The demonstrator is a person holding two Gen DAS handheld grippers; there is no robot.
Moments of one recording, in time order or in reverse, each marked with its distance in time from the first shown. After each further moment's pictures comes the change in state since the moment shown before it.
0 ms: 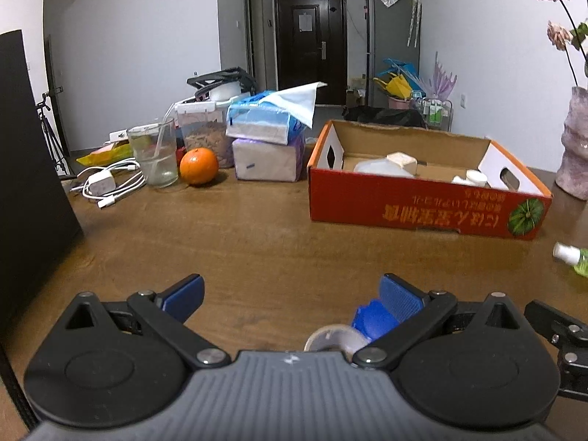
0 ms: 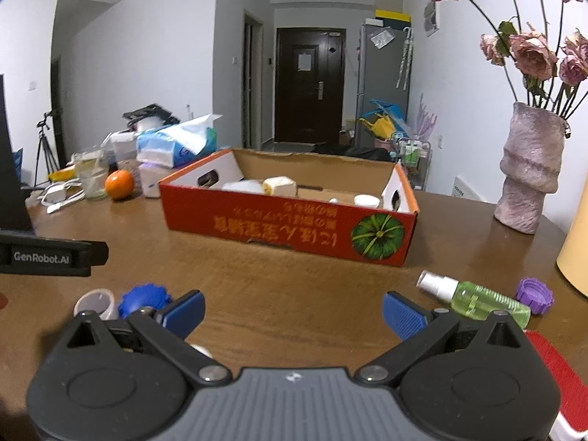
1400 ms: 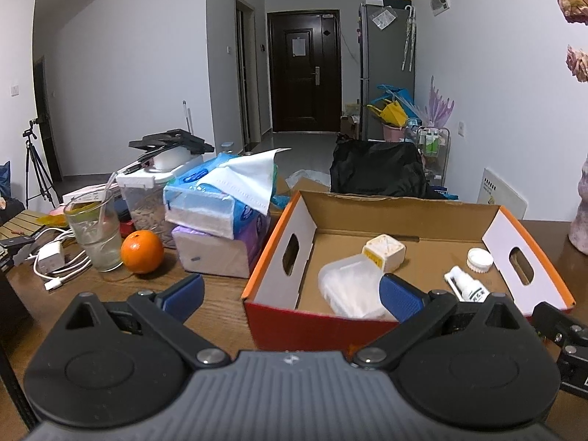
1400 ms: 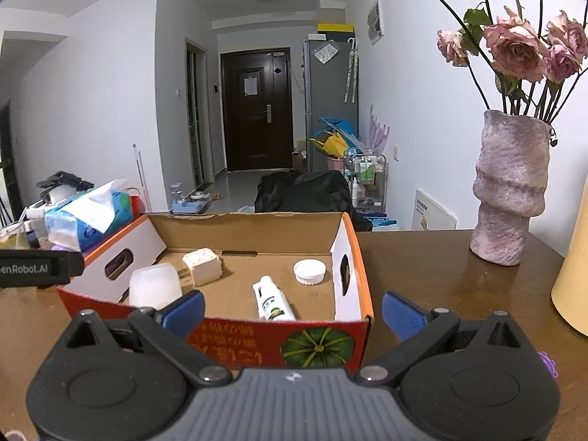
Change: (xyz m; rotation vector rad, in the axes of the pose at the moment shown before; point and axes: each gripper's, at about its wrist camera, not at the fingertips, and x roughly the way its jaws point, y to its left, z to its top) left arm 0.080 -0.056 0.101 0.006 -0.091 -0.004; right arm 0.086 -0.064 0.076 0.132 -0.088 -0.129
